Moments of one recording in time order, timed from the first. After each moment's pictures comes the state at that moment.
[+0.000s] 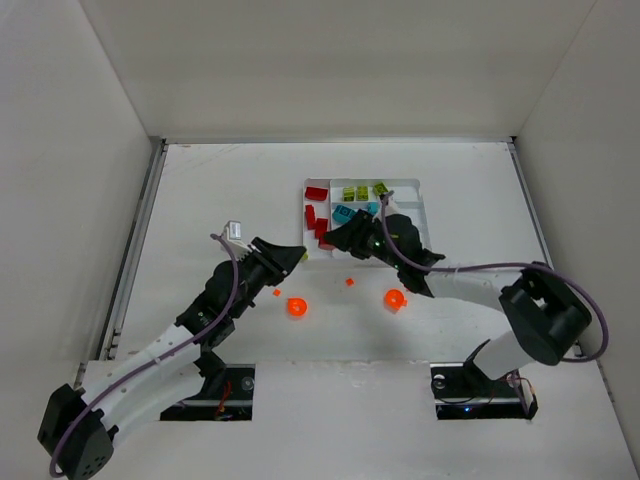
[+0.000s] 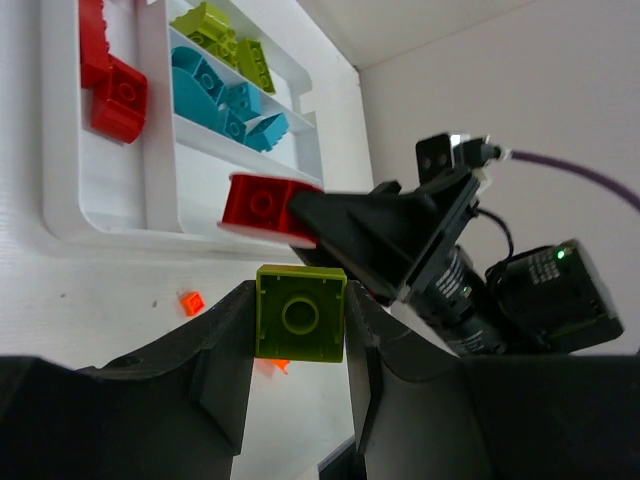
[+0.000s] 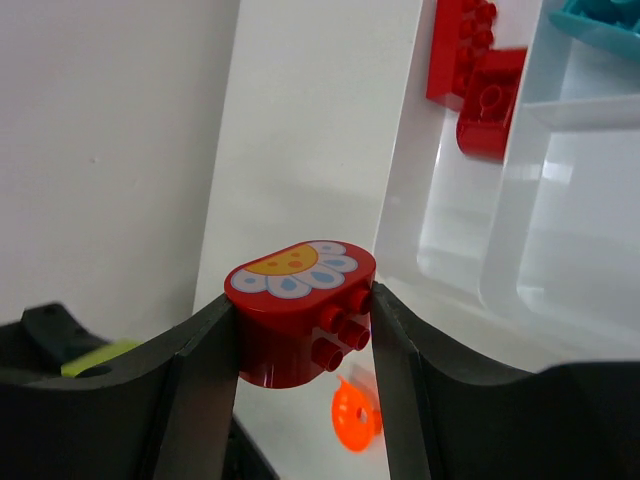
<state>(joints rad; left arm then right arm) -0.70 0.70 0.34 0.21 -0.17 -1.10 0.70 1.47 0.67 0.53 -0.08 0.99</state>
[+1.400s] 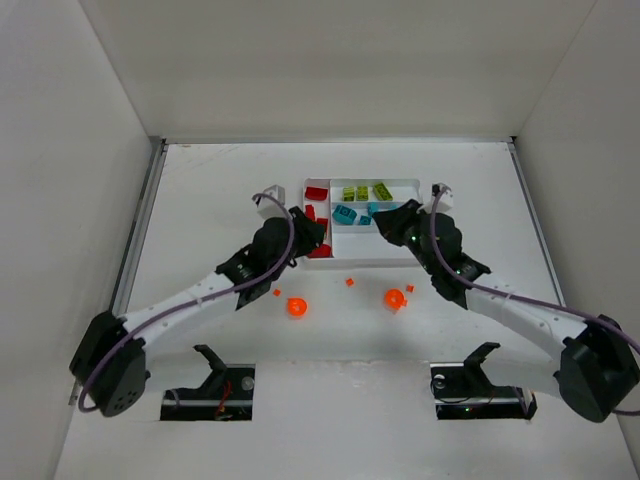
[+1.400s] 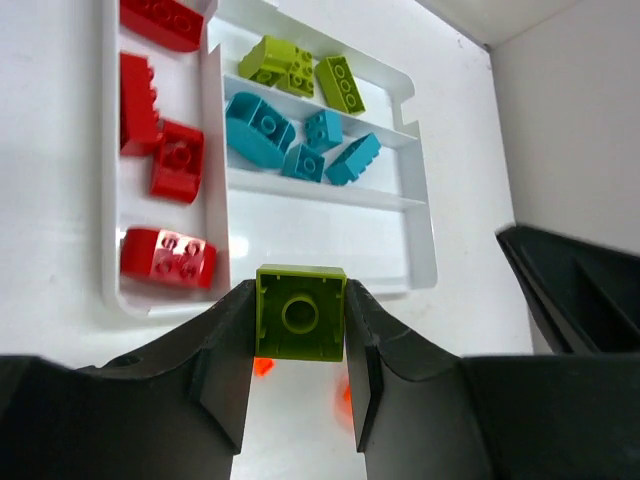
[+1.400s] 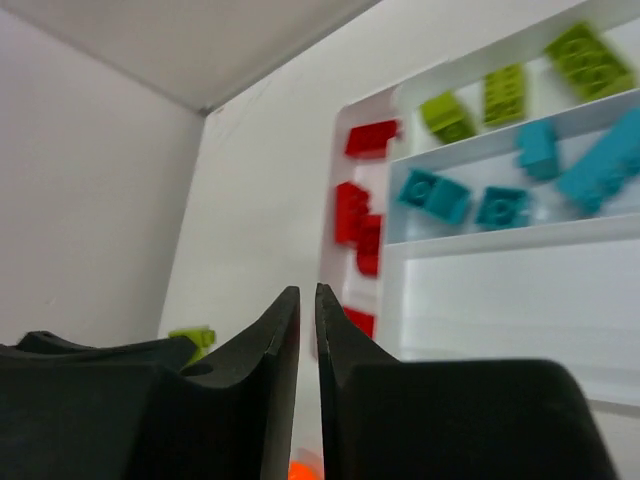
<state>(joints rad) -0.77 1.12 0.69 0.08 -0.33 -0.87 0.65 1.17 0.68 0.31 0.22 0.85</state>
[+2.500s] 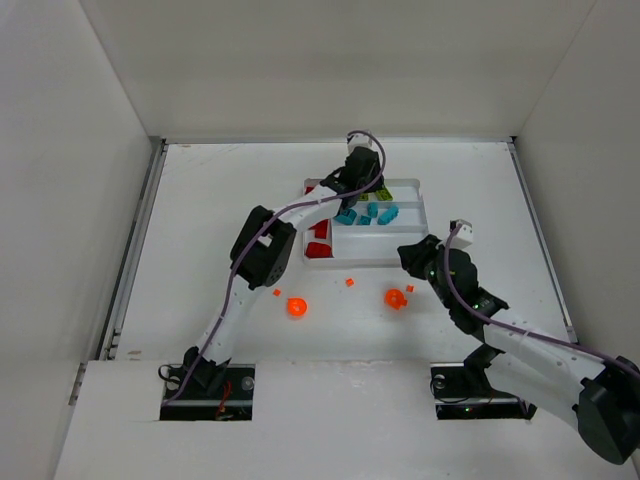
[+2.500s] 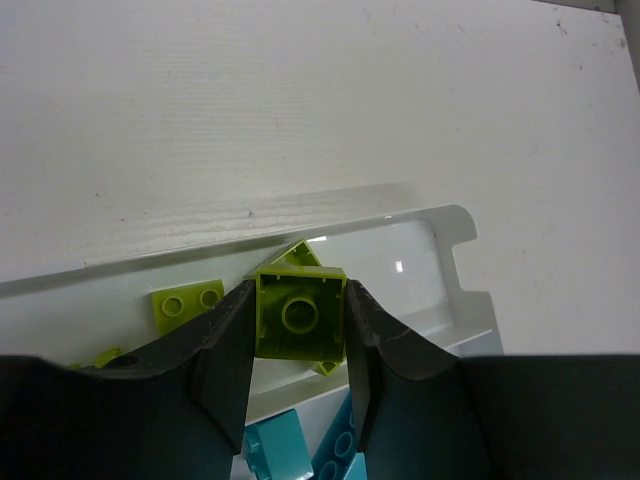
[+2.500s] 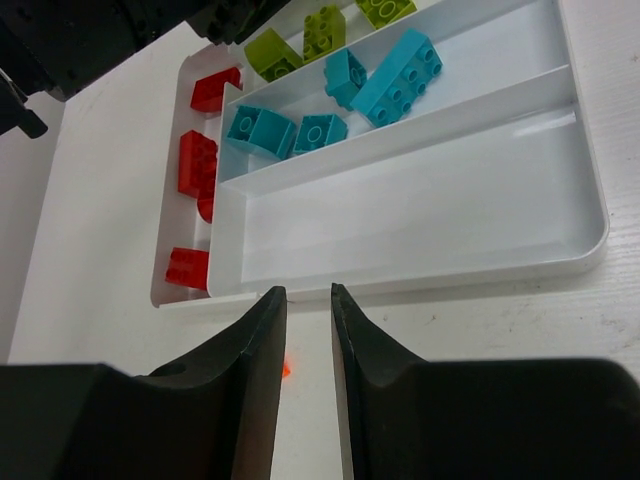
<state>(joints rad) -0.69 2.41 1.99 -0.03 -0.19 -0.60 0.60 0.88 0.35 0.23 0.33 0.75</state>
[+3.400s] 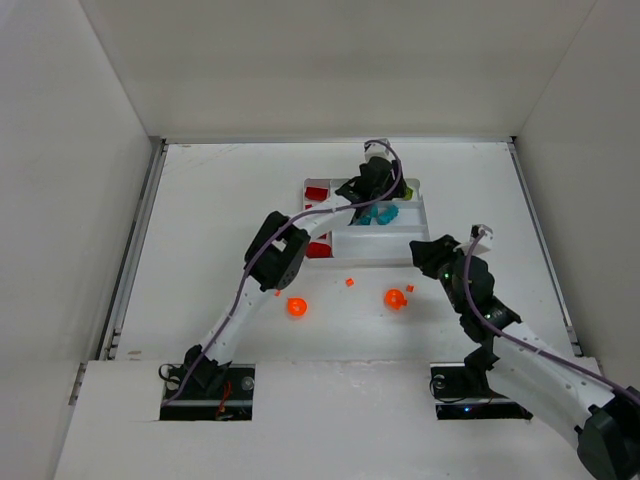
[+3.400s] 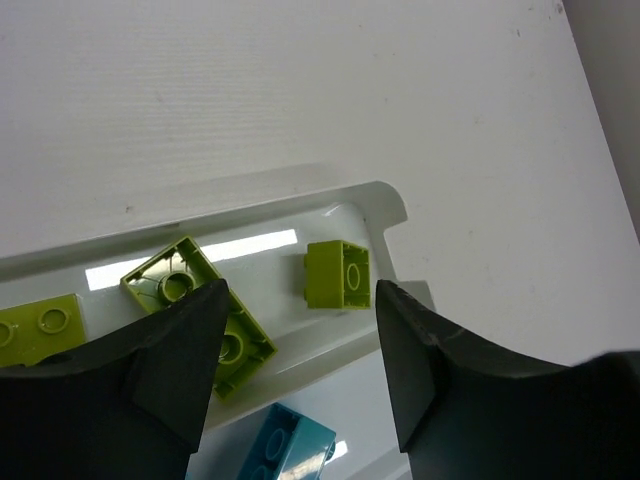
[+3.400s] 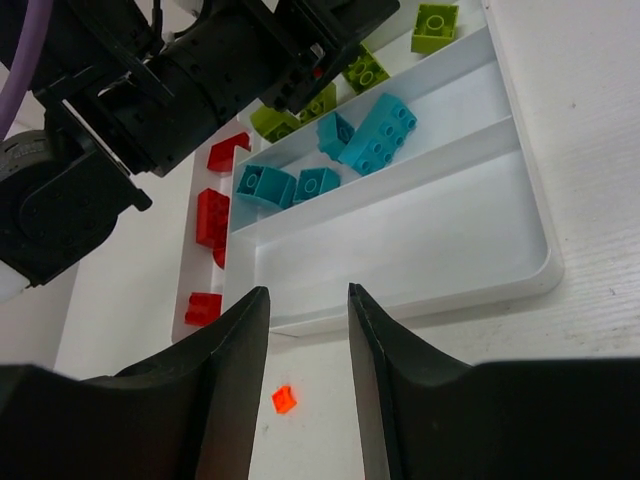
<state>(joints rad) -0.75 2.53 2.09 0.02 -0.16 -0.62 0.52 0.72 0.29 0.23 0.33 0.78</state>
